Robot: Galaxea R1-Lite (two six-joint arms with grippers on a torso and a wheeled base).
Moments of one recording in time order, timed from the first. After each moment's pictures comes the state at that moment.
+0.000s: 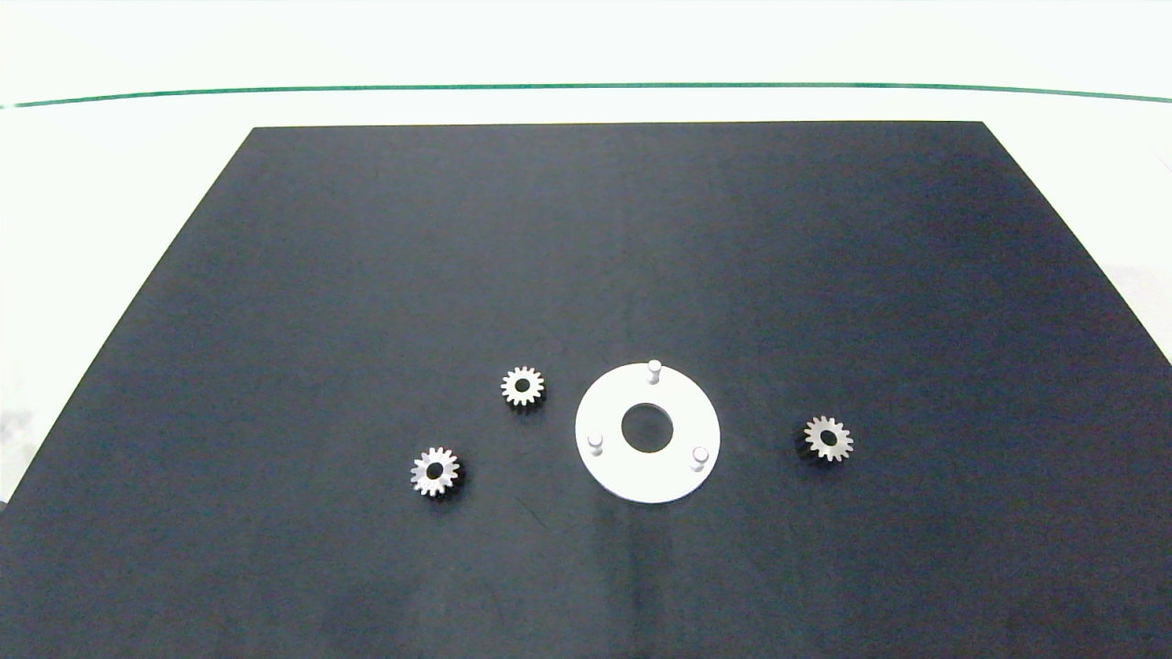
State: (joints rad) left arm -0.01 0.01 -0.19 0.24 0.05 0.00; right arm 0.00 0.03 -0.11 0.11 -0.11 0.01
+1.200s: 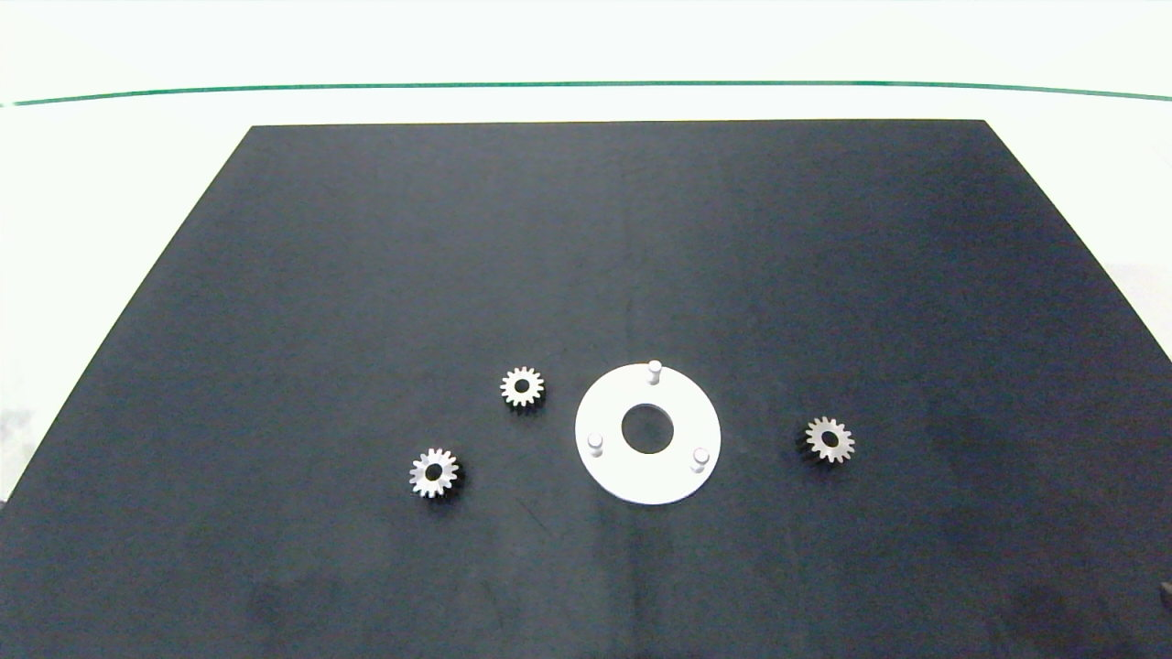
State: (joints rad) left arm -0.06 0.44 -0.64 0.70 0.08 0.13; right arm 0.09 0.72 -0.64 0.41 -0.08 -0.05
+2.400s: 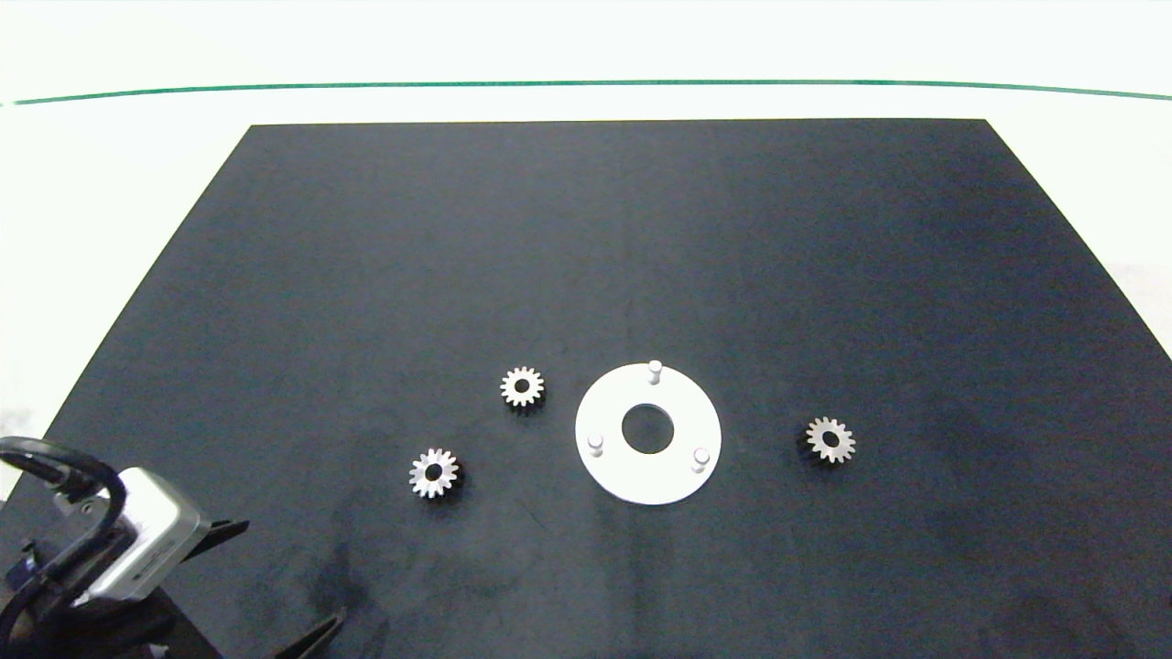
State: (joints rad) left arm -0.45 0.99 -0.31 -0.19 0.08 0.23; right arm 0.15 0.71 -0.67 0.45 -0.08 -0.03
